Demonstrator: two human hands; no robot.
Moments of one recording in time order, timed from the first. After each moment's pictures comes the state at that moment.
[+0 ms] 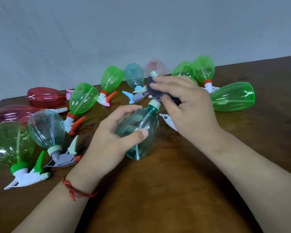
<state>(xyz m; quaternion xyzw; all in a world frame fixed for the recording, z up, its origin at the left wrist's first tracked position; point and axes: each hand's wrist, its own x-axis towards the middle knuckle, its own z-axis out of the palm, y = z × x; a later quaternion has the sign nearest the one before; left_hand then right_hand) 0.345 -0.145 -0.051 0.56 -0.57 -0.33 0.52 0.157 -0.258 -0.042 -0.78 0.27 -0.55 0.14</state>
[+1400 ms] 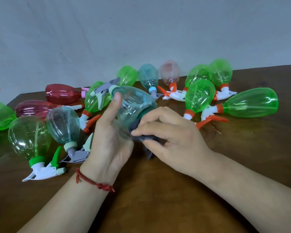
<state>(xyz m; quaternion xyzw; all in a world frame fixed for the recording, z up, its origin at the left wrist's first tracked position) 0.353 -0.153 -0.038 0.33 -0.28 -0.54 0.72 0.199 -0.206 -0.057 -0.84 0.12 -0.50 0.16</state>
